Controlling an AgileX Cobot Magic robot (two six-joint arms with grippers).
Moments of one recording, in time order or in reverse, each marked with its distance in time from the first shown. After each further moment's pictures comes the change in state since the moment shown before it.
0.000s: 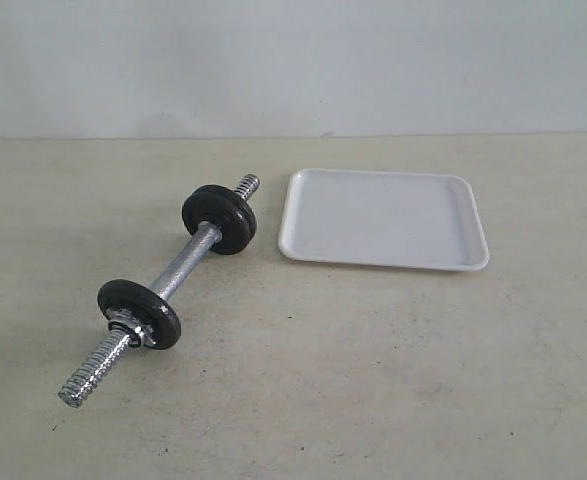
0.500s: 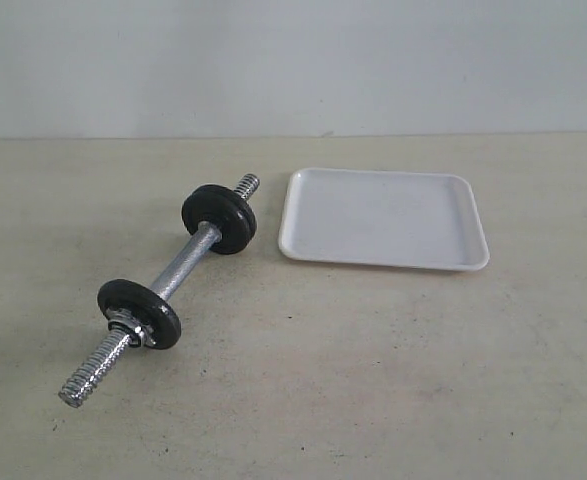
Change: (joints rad) left arm 0.000 -0.002 0.076 -0.074 0.031 0.000; right arm 0.000 -0.132 0.956 0.311 -0.683 -0.406
